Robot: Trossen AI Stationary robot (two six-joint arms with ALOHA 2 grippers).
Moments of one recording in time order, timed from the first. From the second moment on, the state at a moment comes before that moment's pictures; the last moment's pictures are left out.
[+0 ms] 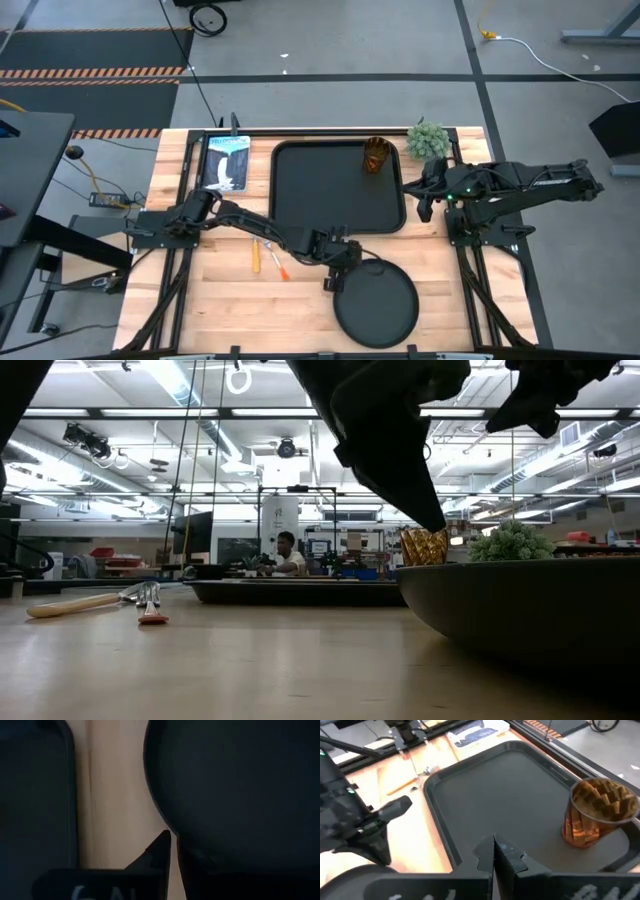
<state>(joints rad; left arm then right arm) -0.26 2.16 1.71 -0.50 -0.17 -0.06 0.10 0.65 0.76 -0.70 0.36 0.45</state>
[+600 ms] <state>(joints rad) -0.29 2.16 1.71 -0.49 -0.32 -0.70 0.20 0.69 0.76 -0.67 0.36 0.39</state>
